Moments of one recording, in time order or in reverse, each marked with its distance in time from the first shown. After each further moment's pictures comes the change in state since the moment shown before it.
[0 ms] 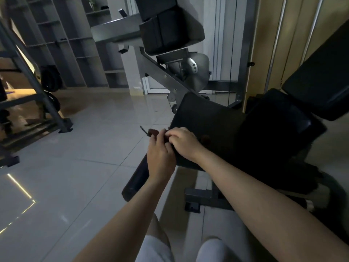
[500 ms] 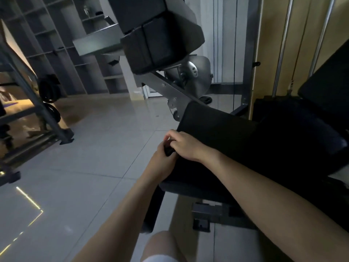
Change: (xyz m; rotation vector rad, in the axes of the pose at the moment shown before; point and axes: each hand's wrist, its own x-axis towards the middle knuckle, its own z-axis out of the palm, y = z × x) left_hand 0.100 -0.010 0.015 0.042 -0.437 -0.182; right_hand 0.100 0.037 -0.017 0.067 -0.169 0.066
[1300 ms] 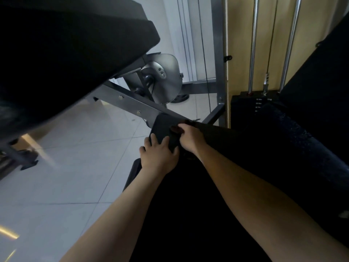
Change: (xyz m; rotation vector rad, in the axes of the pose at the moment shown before) left_hand 0.168 0.070 0.092 0.841 -0.053 0.121; right_hand 0.093 0.142 -0.107 0.004 0.344 0.413
